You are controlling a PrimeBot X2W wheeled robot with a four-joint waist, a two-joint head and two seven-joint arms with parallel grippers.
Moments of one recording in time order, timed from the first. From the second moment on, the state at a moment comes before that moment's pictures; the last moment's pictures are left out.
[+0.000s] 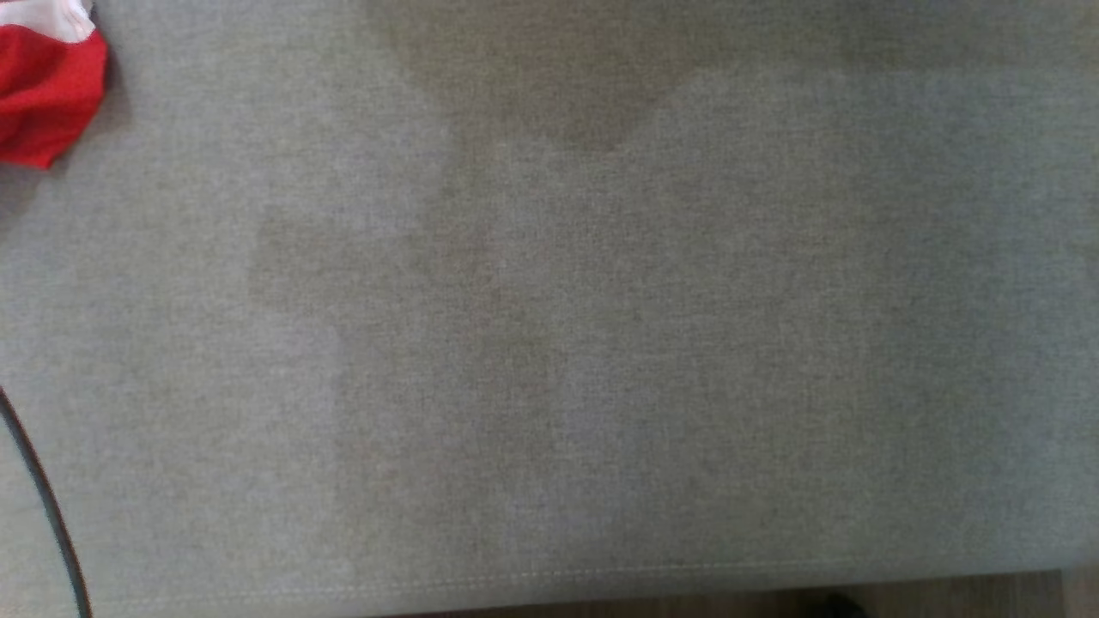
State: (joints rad) left arm -1.82 0.31 -0.26 0.91 -0.72 -0.12 0.17; right arm -1.71 -0.30 0.48 0.83 0.86 0.13 0.16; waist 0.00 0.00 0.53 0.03
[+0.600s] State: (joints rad) left arm -1.11 0.54 -0.74 0.63 -1.07 -0.13 0.56; right arm -1.07 -0.47 0.79 0.73 1.22 0.13 0.52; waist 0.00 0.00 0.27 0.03
